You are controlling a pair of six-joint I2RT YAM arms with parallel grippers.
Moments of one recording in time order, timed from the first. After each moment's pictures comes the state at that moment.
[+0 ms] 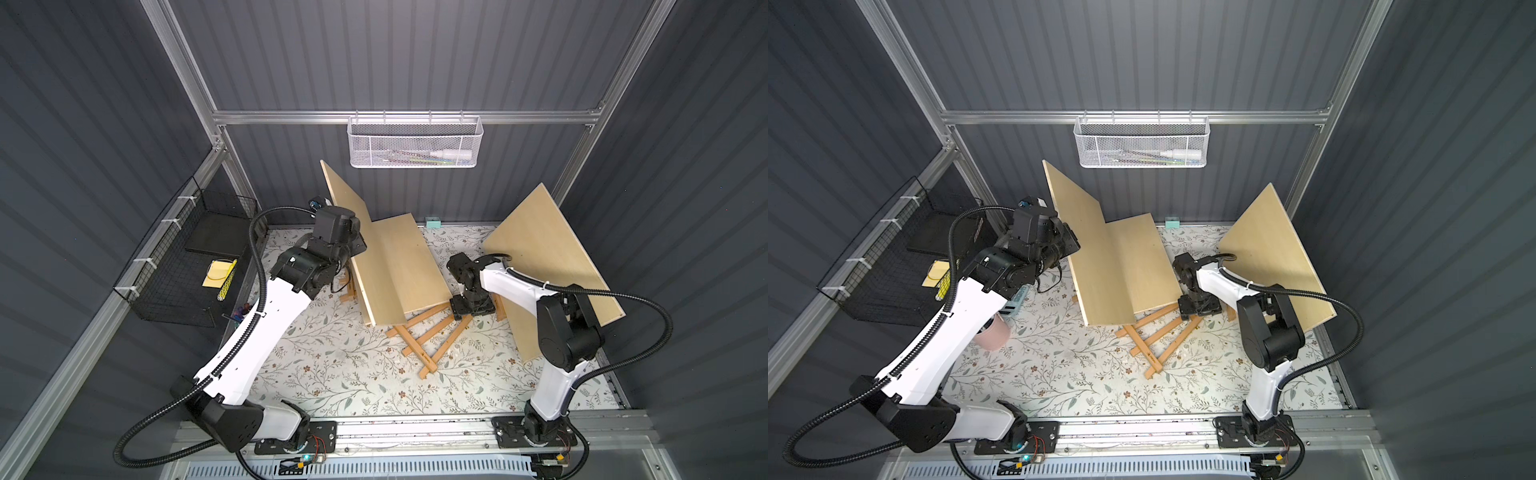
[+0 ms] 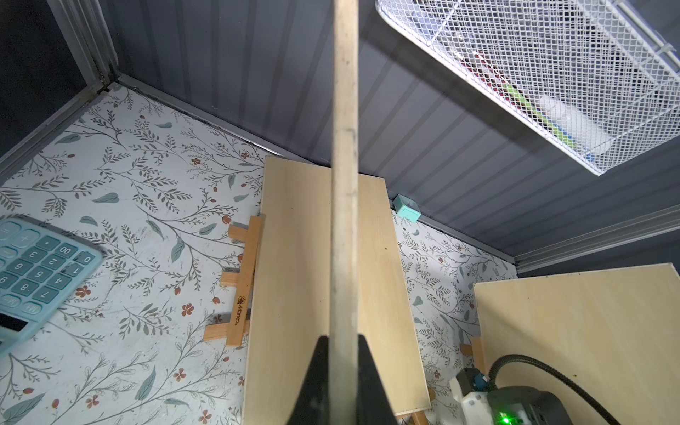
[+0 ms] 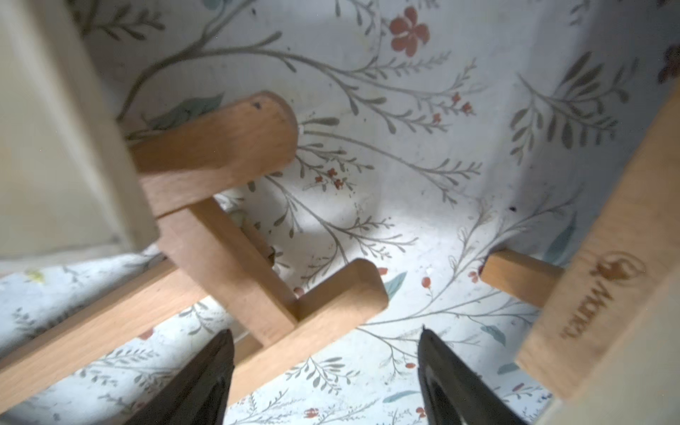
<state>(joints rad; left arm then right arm) -0.56 1.39 1.62 -0.78 -0.35 -0.72 0.44 1.83 1.31 -1.03 0.14 0.29</state>
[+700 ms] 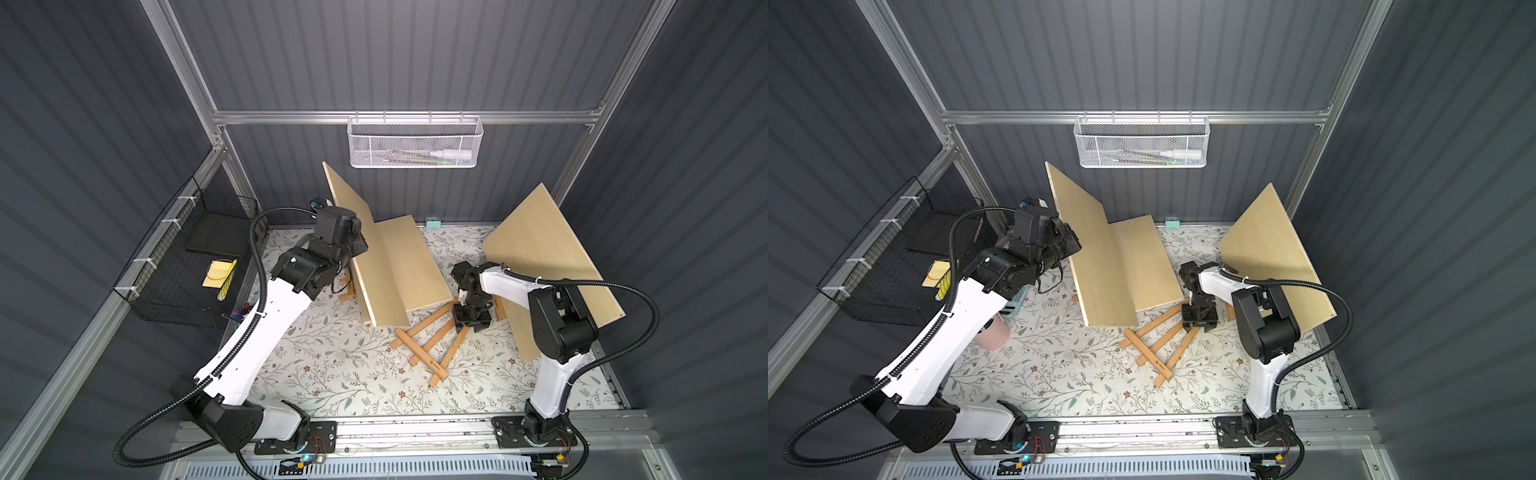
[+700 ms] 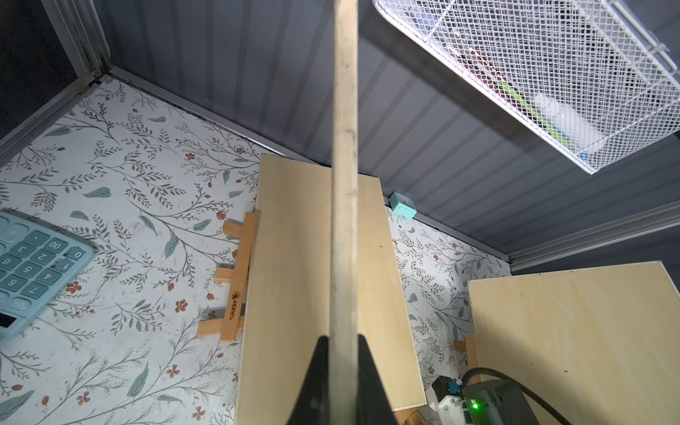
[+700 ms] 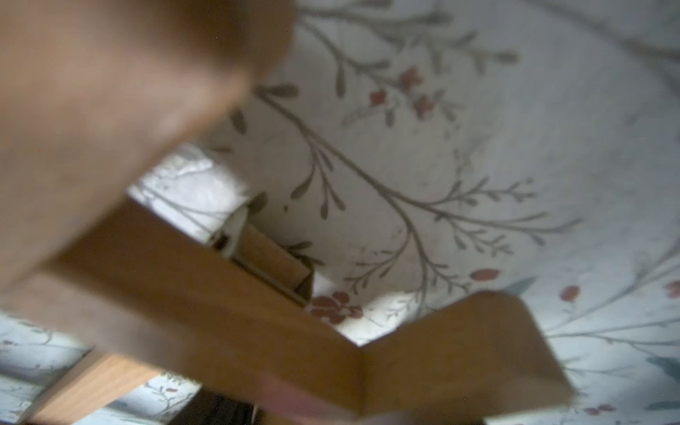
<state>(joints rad) -0.56 1.39 1.62 -0.78 -0.34 -0.74 0.39 1.93 1.26 -1.02 -0.04 0.33</state>
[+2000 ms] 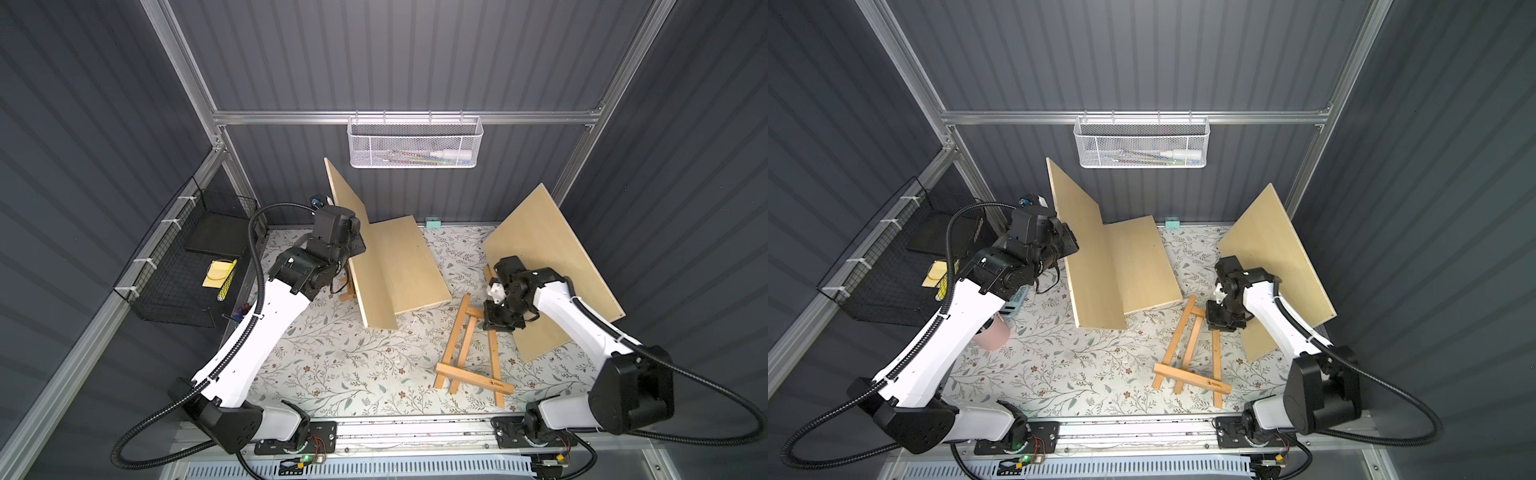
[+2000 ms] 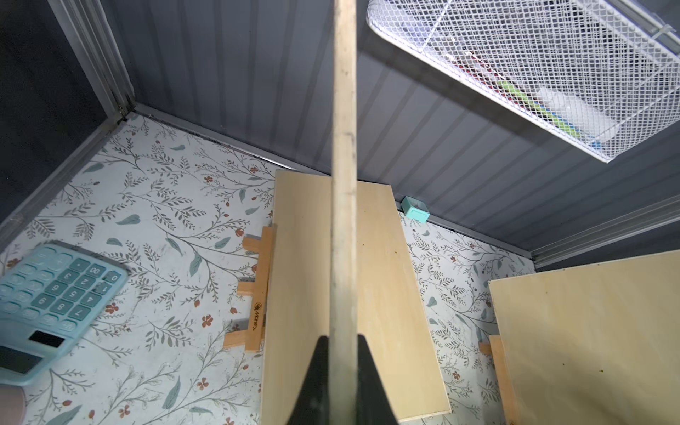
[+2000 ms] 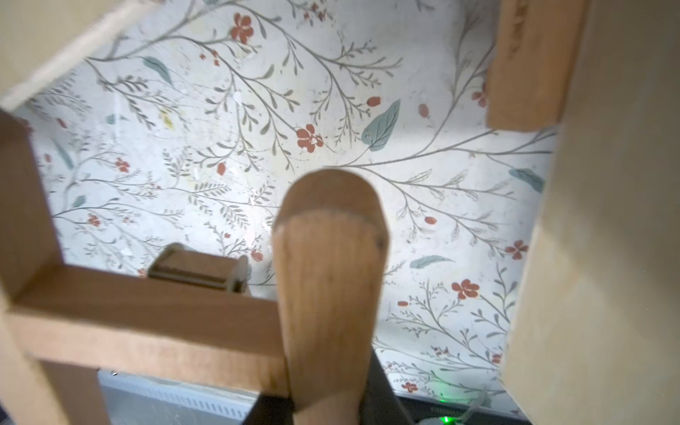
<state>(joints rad) -0.57 1.39 1.66 -0.80 -0.39 -0.63 0.22 1.38 1.14 -1.17 -0.20 0.31</state>
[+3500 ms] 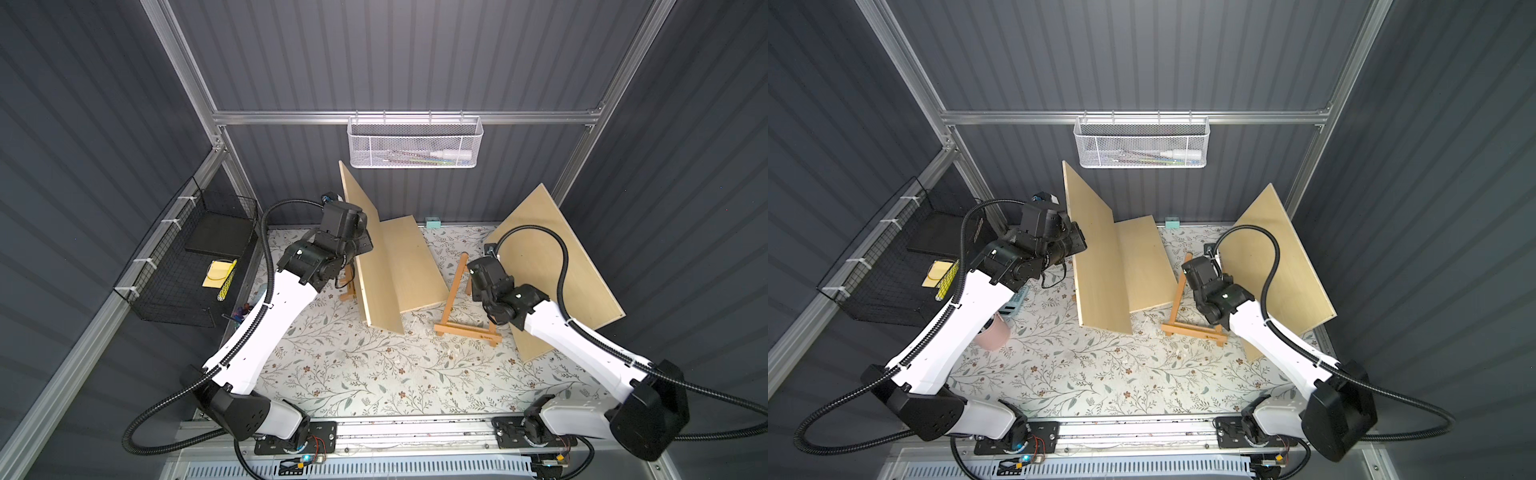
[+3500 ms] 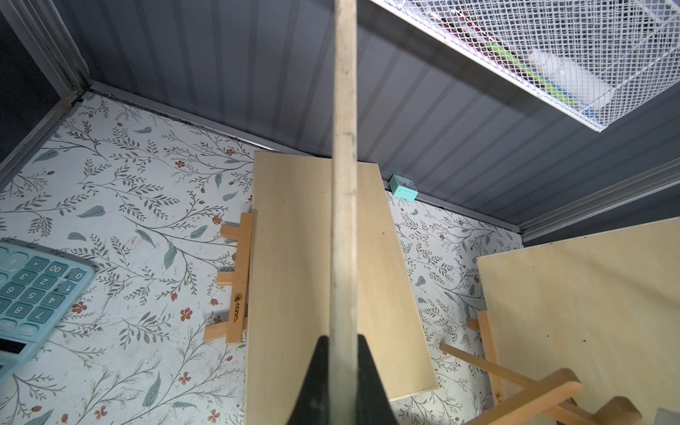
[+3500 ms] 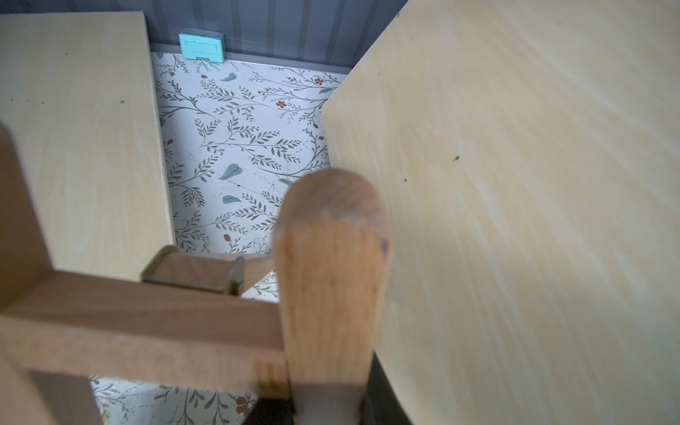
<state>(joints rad) -0.58 1.45 1.70 -0.82 -0.31 -0.64 0.57 1.25 0.98 -0.58 0.69 0.36</state>
